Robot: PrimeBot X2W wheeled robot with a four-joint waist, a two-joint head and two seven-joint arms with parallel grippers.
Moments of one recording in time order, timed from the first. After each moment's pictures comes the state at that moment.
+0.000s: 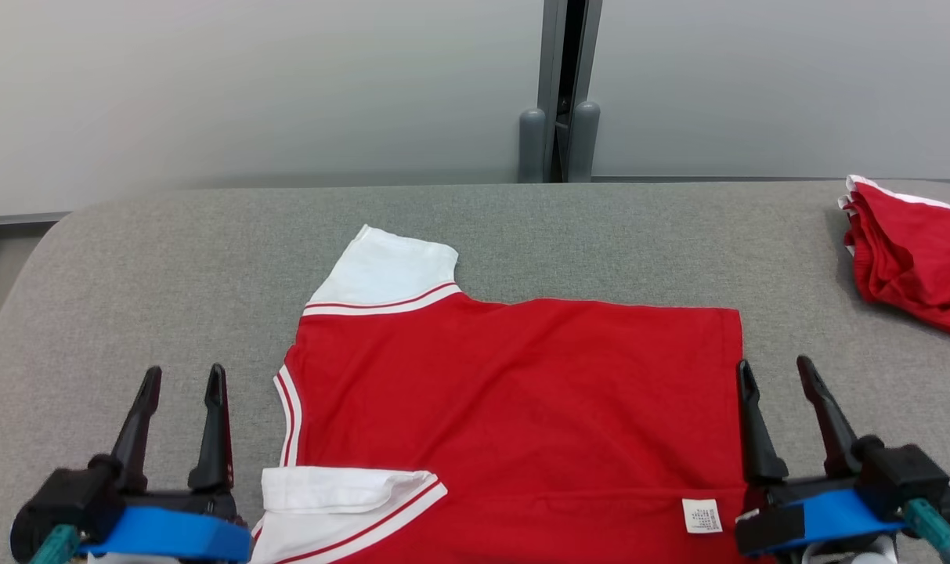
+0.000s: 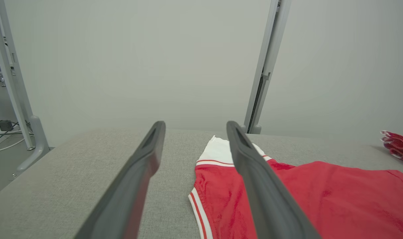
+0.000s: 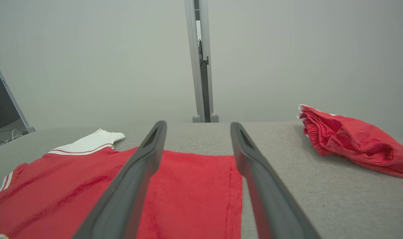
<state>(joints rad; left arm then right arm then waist) -0.07 0.15 -0.03 0.15 -0.29 -0.08 -0.26 -0.02 -0.05 -0.02 0.14 0.09 0.13 -0.25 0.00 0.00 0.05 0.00</state>
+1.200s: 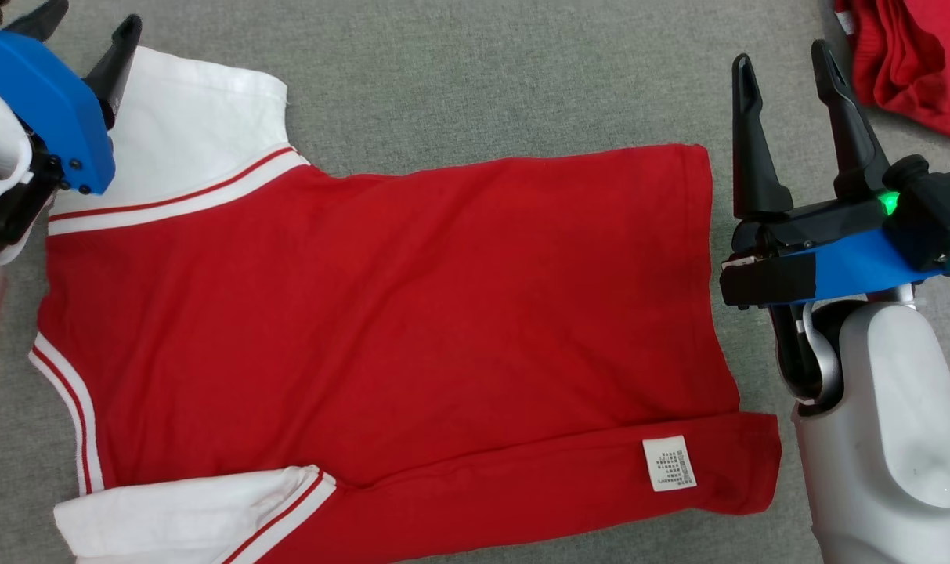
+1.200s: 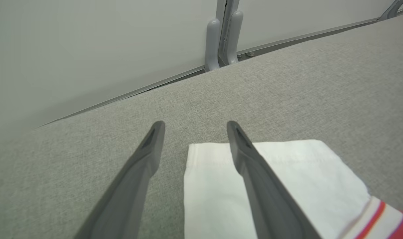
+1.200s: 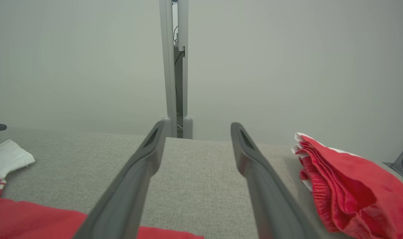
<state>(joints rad) -1.17 0.52 -0.65 0.74 -0.68 -0.13 0.20 -0.55 -0.07 0.03 0.09 0.07 0.13 -0.12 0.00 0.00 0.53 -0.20</state>
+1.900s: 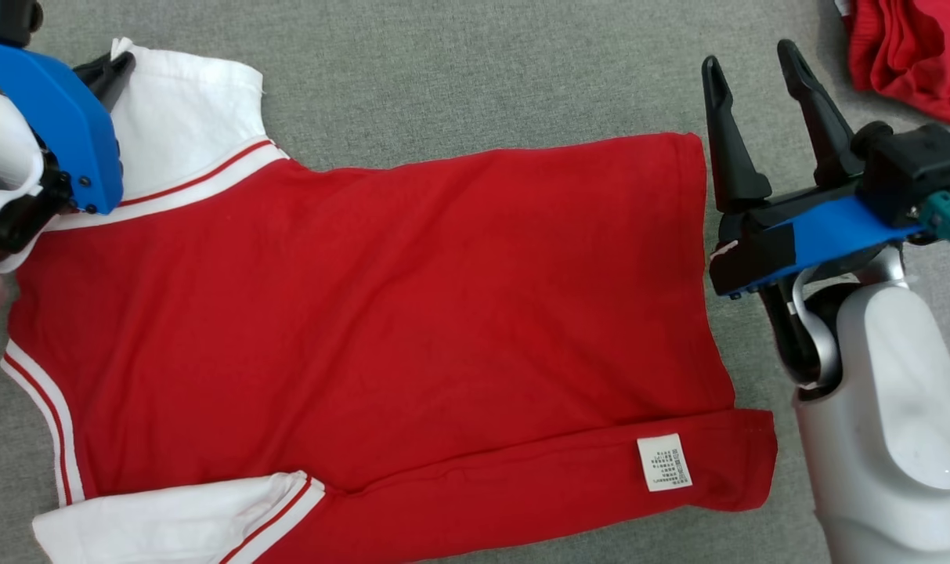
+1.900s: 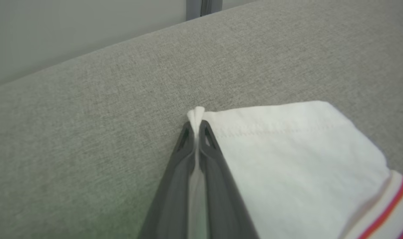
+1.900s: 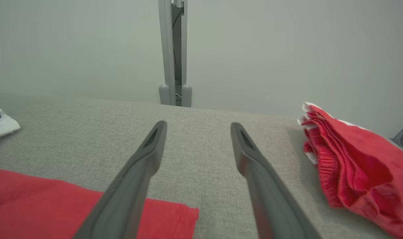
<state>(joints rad) -1.23 0.57 -0.89 0.76 -0.88 -0.13 0.28 -0.60 -0.08 0.05 0.12 0.08 0.13 0.02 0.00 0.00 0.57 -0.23</state>
